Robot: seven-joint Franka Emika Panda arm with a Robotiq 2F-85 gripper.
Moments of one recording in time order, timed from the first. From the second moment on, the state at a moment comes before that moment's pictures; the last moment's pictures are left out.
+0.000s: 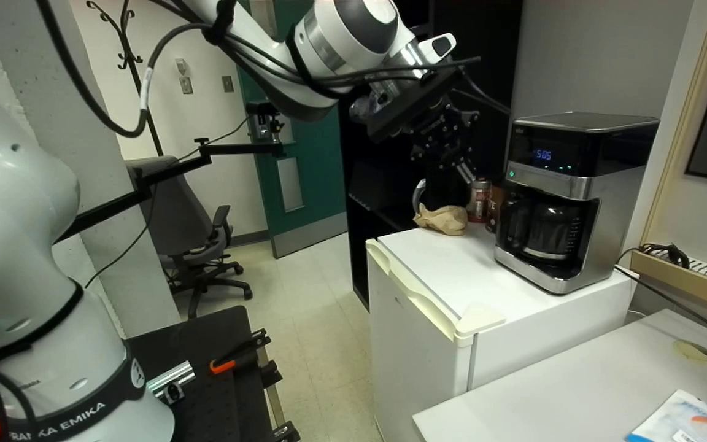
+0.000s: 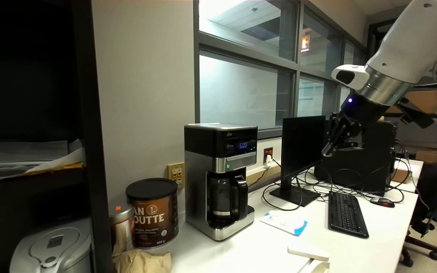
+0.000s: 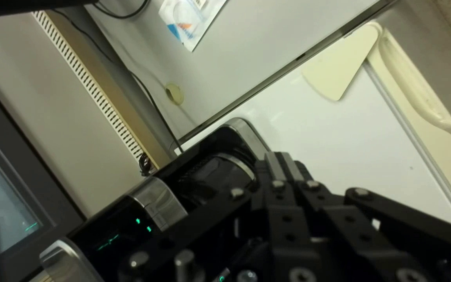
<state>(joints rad) -0.01 -0.14 0.08 -2.41 -0.79 2.74 -0.12</state>
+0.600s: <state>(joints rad) -0.06 0.05 0.08 -2.20 -1.20 2.87 0.28</state>
